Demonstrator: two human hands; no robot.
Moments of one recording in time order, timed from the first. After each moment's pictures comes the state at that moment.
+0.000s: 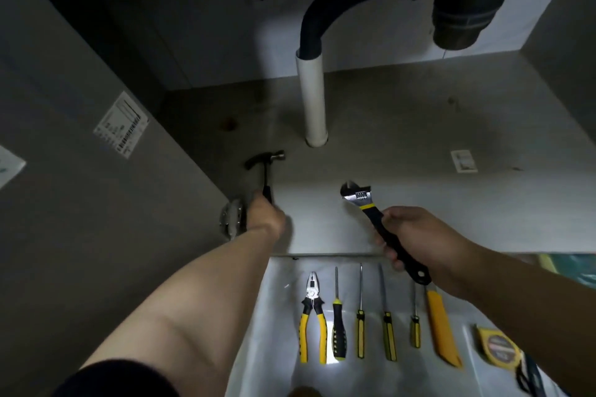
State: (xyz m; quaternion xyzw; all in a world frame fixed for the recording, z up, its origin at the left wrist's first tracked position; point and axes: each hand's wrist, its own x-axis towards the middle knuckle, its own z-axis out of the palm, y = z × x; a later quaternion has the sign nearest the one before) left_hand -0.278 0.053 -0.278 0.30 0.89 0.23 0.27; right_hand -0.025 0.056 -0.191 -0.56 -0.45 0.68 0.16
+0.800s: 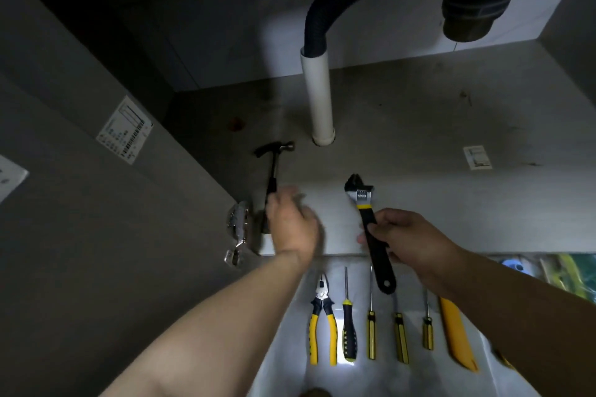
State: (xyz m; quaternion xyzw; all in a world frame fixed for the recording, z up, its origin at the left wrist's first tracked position) left_hand -0.230 0.037 -0.274 0.39 0.84 0.35 0.16; right_hand -0.041 0.055 -0.211 -0.56 -0.48 0.66 0.16
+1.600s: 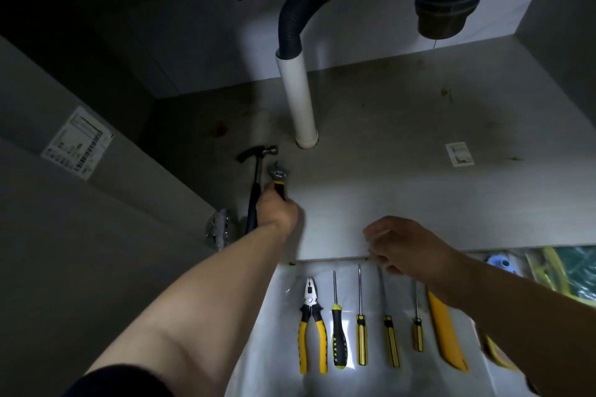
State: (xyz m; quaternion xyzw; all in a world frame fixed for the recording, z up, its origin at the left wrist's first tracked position) left_hand -0.245 0.083 -0.274 0.32 0.87 0.26 0.27; right_hand -0.015 0.060 -0.224 -0.58 -0.51 0.63 0.11
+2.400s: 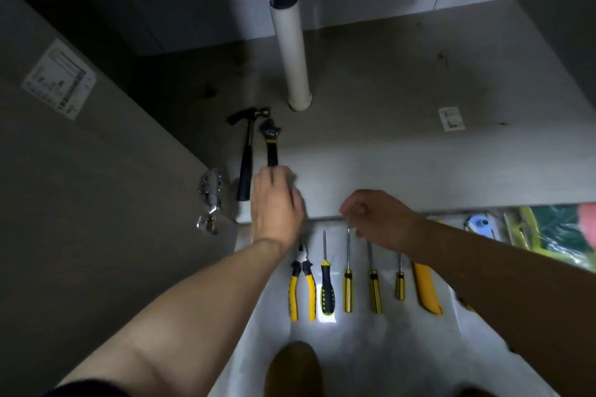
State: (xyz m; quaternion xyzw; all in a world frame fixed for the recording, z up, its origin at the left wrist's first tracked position) left_hand -0.223 0.007 -0.296 0.57 0.78 0.25 0.06; right_hand -0.030 0.046 -0.244 -0.53 -0.67 0.53 0.04
